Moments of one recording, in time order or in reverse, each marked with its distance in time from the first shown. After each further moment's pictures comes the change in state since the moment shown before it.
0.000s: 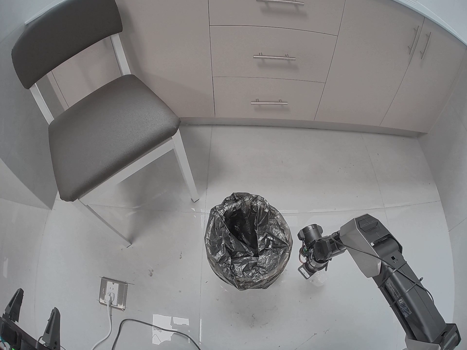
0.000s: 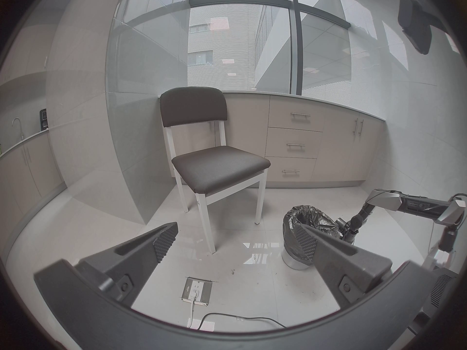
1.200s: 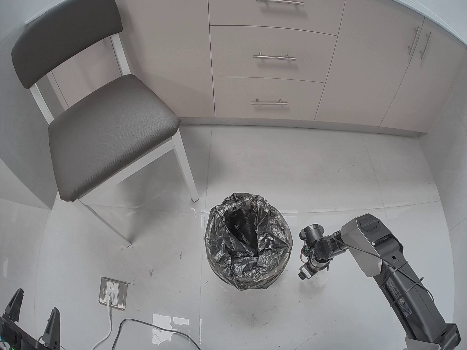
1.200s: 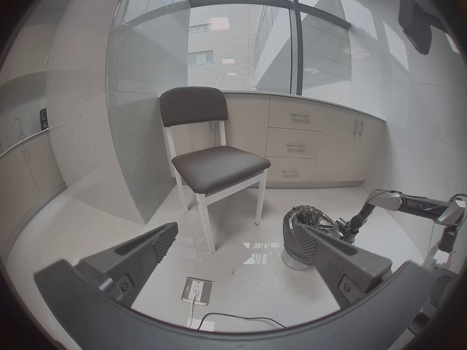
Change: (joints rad) left arm 0.000 0.000 0.000 0.000 0.000 -0.001; right arm -0.009 0.000 0.000 0.008 -0.009 0.013
